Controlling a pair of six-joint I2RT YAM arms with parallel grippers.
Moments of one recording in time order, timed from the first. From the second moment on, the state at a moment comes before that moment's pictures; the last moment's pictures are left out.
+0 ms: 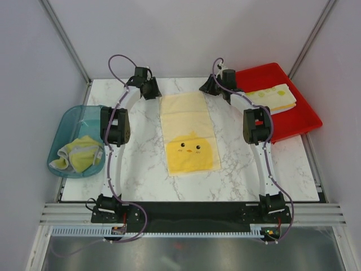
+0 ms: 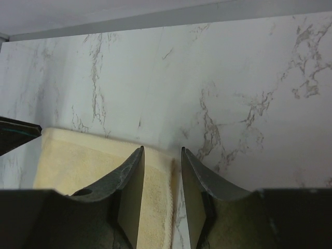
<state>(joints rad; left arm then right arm) -0.16 2.52 2.16 -0.45 0.14 -0.39 0.19 2.70 2.23 0.01 -0.42 0.49</state>
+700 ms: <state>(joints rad) -0.16 2.57 2.21 -0.42 0.27 -0.39 0.19 2.69 2.17 0.08 -0.48 0.47</state>
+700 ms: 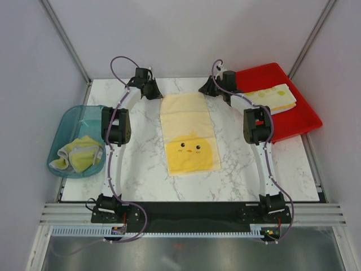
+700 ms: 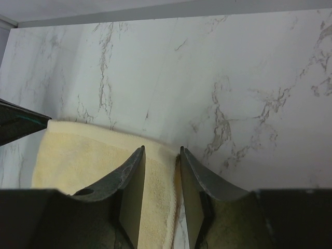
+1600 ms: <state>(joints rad) -0.15 2.11 1.74 -0.26 0.50 -0.35 0.18 2.13 1.67 0.14 -0.52 0.32</state>
